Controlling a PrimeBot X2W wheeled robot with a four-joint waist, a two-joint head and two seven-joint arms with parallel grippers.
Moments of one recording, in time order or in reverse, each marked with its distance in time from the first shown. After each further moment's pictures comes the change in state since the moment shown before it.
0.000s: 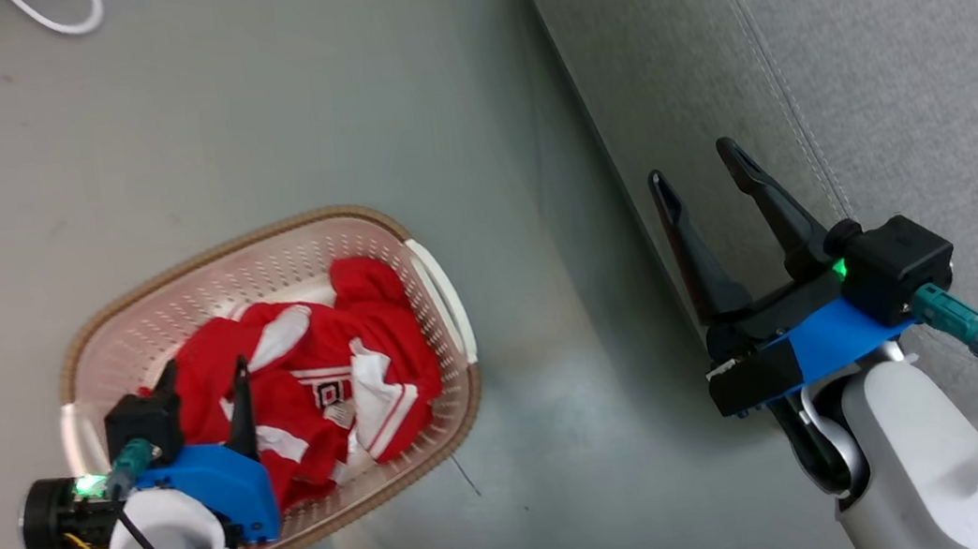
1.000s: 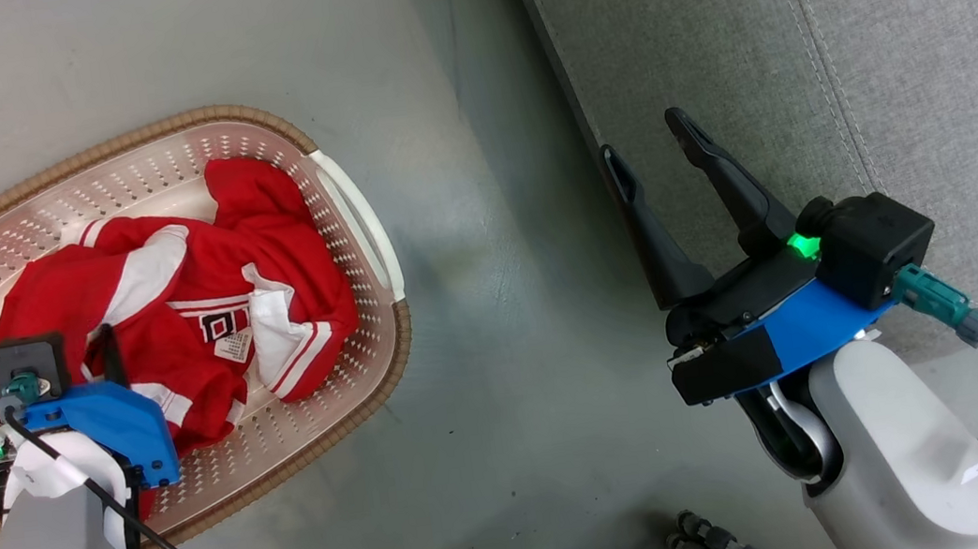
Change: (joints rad) left arm -0.225 0.096 0.022 0.270 -0.028 0.071 0.051; right arm -0.065 0.000 0.099 -0.026 0.102 0.000 -0.025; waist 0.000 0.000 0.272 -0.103
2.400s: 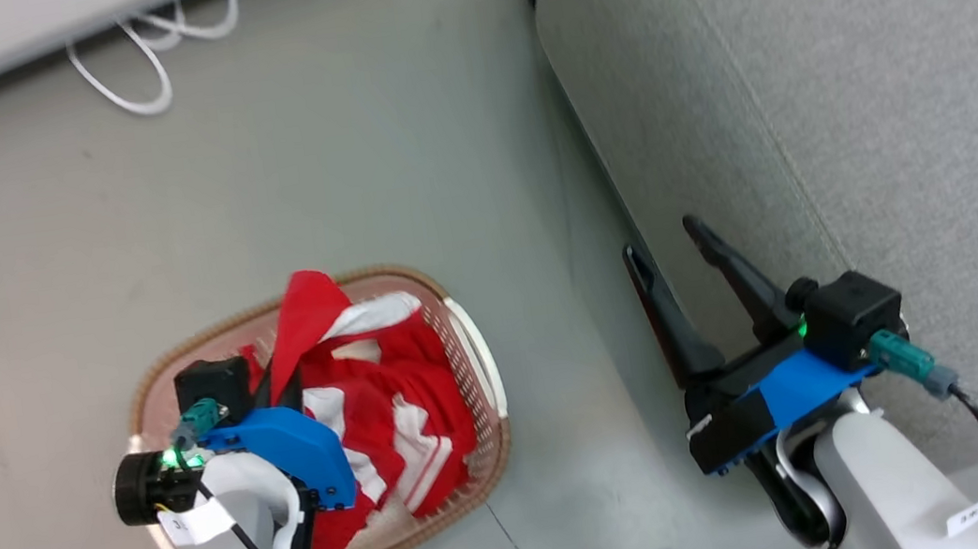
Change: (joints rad) left arm 0.063 -0.202 -0.077 0.002 -0.089 -0.092 -0.075; right arm 0.088 0.001 -0.020 0.125 -0.019 0.000 -0.001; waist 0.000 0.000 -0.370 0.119
